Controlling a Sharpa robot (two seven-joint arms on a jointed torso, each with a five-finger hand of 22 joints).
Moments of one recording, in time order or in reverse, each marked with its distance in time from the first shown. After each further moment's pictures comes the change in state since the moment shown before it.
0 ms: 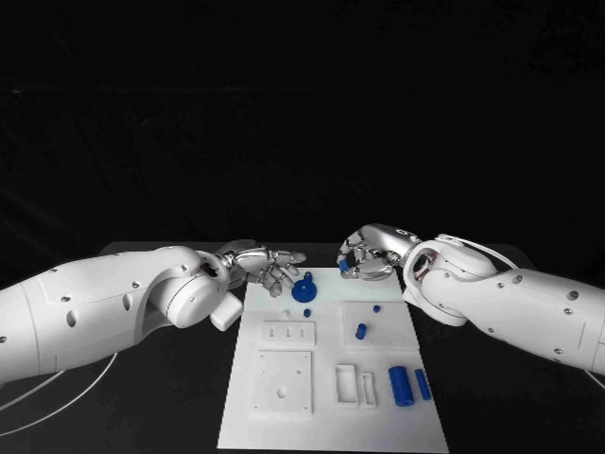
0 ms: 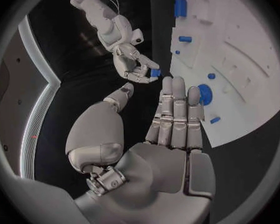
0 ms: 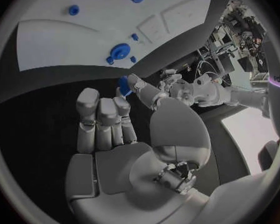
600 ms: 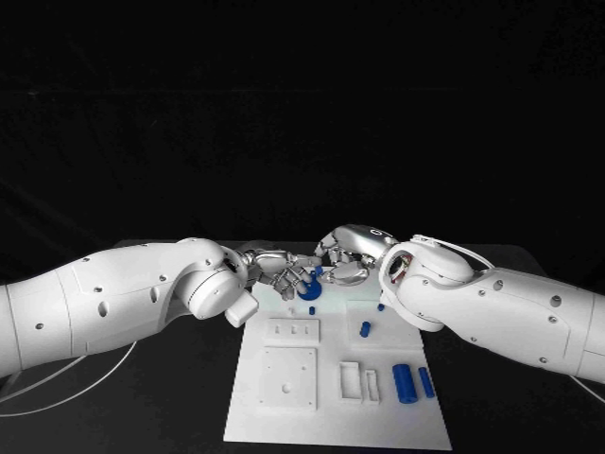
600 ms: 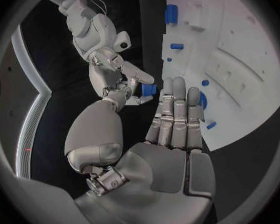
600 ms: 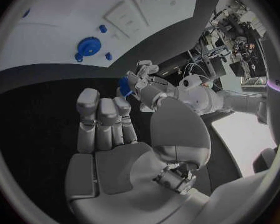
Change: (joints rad) left arm 0.000 0.056 -0.002 -0.028 -0.064 0.025 -0.106; left_hand -0.003 -0.010 0.005 0.104 0.000 0.021 -0.013 0.012 -0.002 -0.012 0.008 -0.009 0.003 -0.013 0.008 -0.007 -0.006 0.000 -0.020 0.004 0.000 0.001; right arm -0.001 0.066 0.000 0.078 -0.061 -0.001 -0.066; right_hand -0.005 -0.005 0.012 0.007 0.000 0.000 0.000 0.000 0.000 0.000 0.000 0.000 0.000 0.003 -0.003 -0.004 0.000 0.000 -0.002 -0.002 0.000 0.000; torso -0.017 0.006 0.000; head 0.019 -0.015
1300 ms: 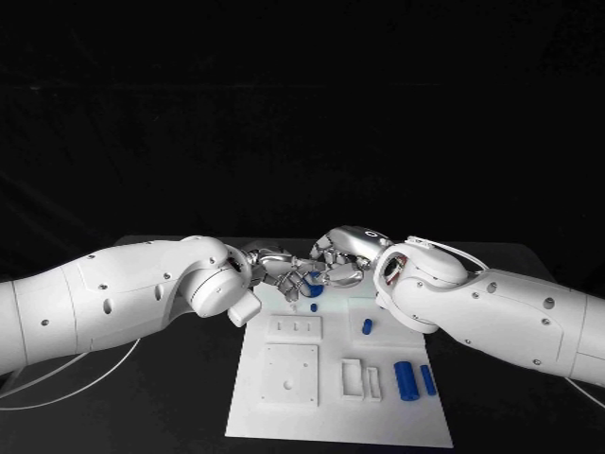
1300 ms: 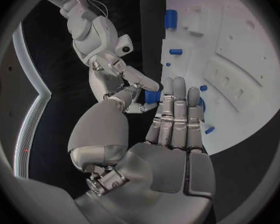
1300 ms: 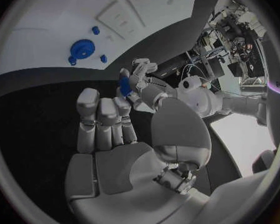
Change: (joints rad) left arm -0.001 0.002 -0.002 0.005 -0.004 0.028 -0.006; left_hand 0.087 0.101 -0.088 -0.033 0.000 0.009 -0.002 0.000 -0.013 0.004 -0.004 0.000 0.010 -0.003 0.004 -0.002 -0.003 0.000 -0.011 0.004 0.000 0.000; right arm -0.013 0.025 0.001 -0.006 -0.010 0.002 -0.007; right_hand -0.009 -0.009 0.003 0.003 0.000 -0.001 0.001 0.006 0.000 0.000 0.000 0.000 0.000 0.001 0.002 0.000 0.001 0.000 0.004 -0.003 0.000 0.000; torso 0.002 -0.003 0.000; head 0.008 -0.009
